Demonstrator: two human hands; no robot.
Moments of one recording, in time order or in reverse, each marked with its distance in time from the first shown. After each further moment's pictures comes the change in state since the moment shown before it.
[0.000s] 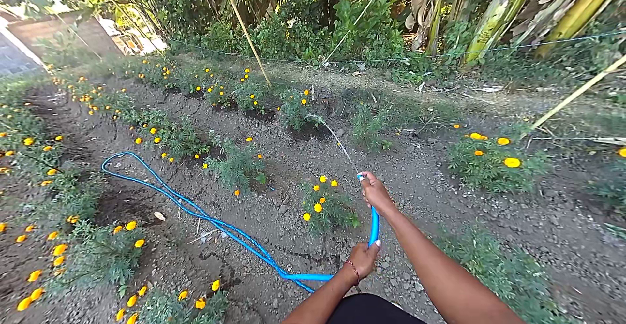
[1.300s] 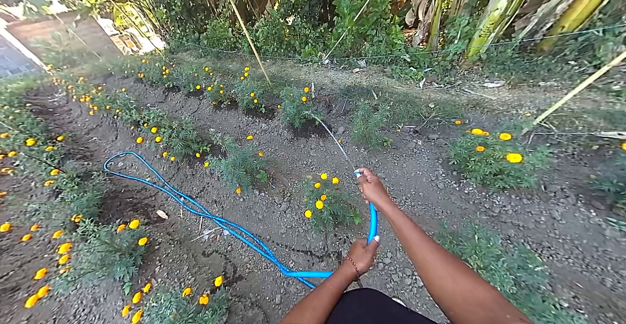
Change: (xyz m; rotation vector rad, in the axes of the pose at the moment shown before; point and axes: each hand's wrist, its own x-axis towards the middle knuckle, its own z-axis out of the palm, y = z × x) left_hand -0.009 0.006 -0.003 -0.063 0.013 0.008; right_hand 0.001 -0.002 0.008 -0.055 -0.030 -0.013
